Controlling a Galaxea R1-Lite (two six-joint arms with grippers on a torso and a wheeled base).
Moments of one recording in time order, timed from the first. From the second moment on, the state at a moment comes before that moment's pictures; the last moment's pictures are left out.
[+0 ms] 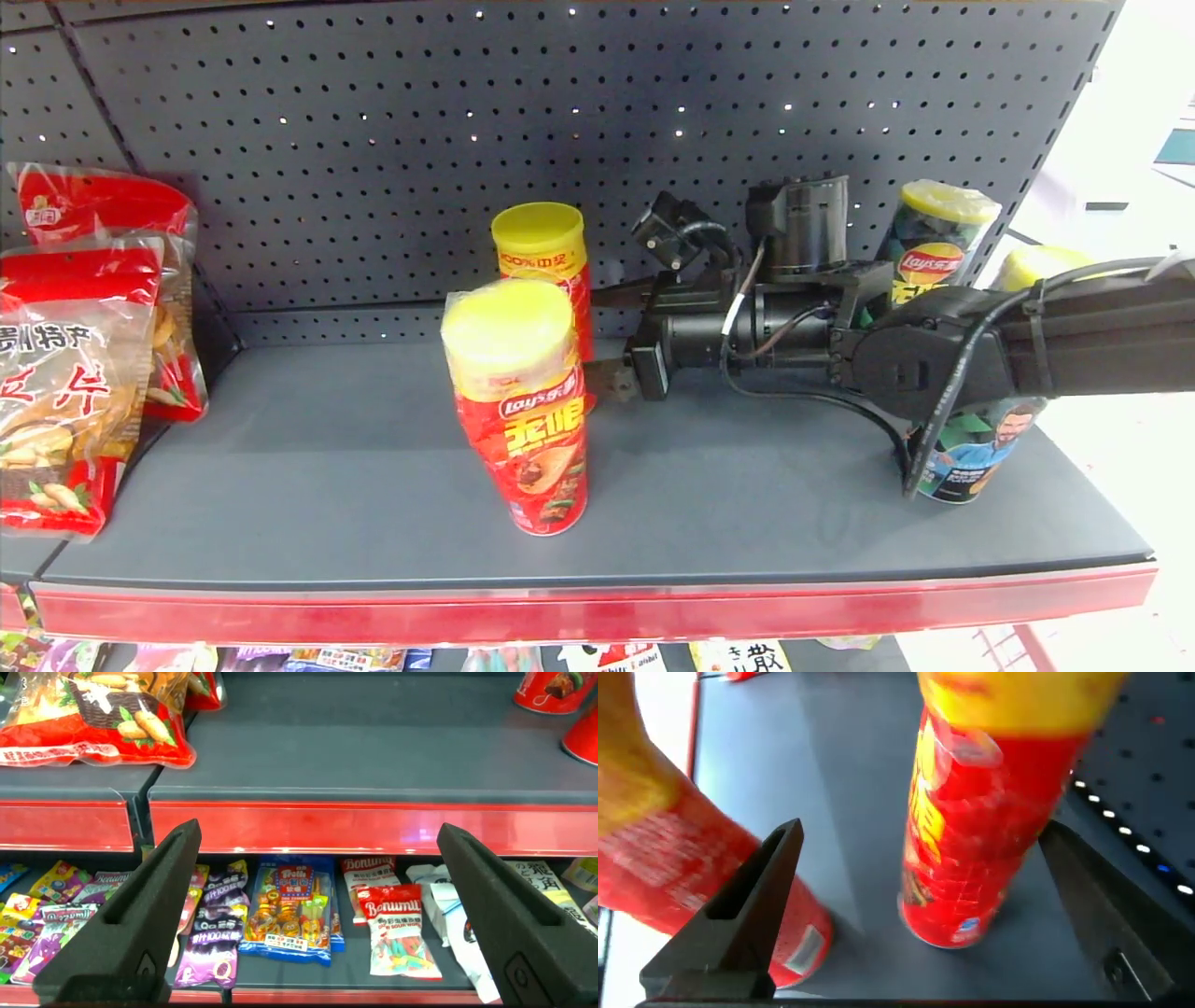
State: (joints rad) left arm 0.00 0.00 0.00 0.00 0.03 -0.01; right arm 0.64 2.00 -1.40 -0.33 0.58 -0.32
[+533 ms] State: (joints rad) left arm 0.00 0.00 0.00 0.00 0.03 -0.01; right arm 0.65 1.99 -1.36 -0.33 0.58 -0.32
